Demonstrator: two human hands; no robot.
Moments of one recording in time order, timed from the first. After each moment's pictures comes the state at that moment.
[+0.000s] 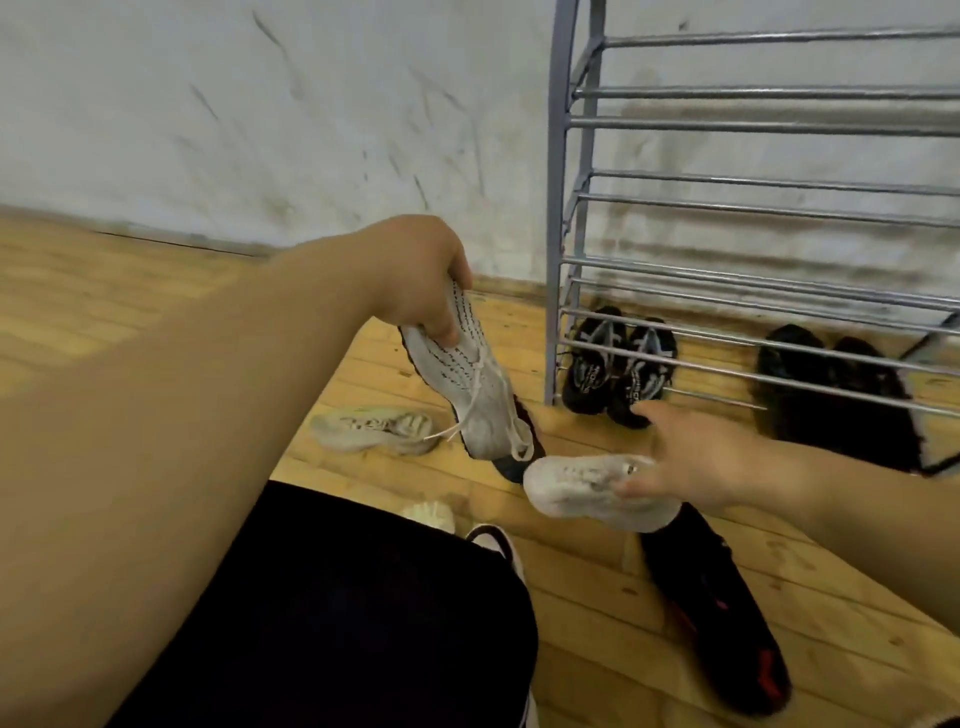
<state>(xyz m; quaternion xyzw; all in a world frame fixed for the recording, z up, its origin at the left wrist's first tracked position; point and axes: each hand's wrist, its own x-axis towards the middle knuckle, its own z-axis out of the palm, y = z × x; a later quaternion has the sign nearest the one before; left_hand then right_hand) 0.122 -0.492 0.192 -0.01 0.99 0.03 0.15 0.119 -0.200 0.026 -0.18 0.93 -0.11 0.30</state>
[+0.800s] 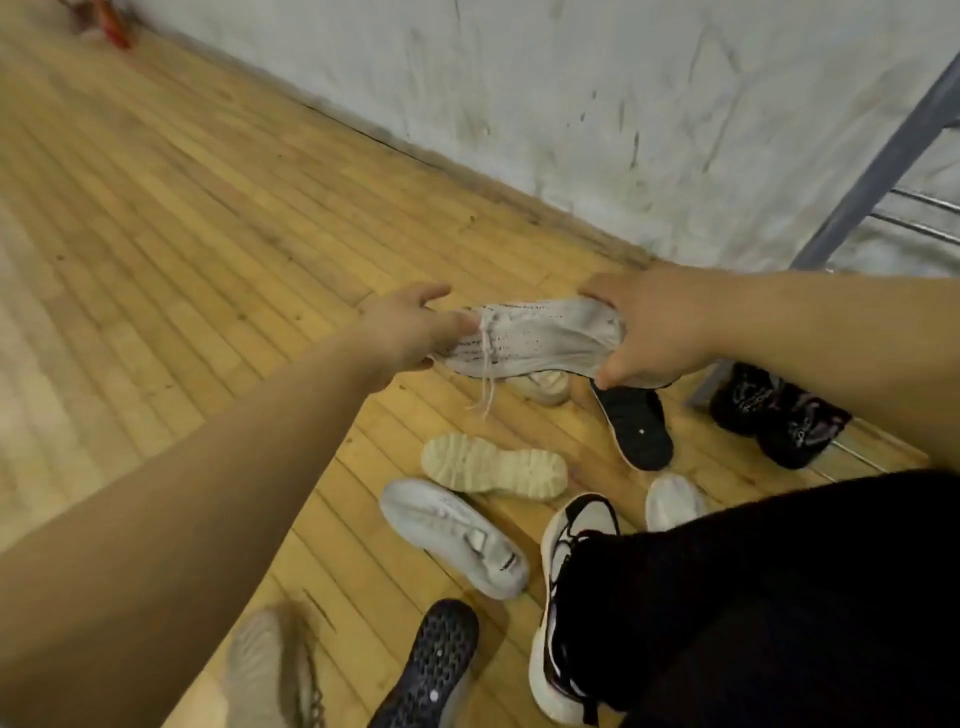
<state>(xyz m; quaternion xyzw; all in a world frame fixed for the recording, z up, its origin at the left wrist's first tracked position) 0.298 -0.675 0.081 -0.36 0.75 0.56 0.02 0.148 -0.461 0.153 -0.45 0.86 0.10 0.21</state>
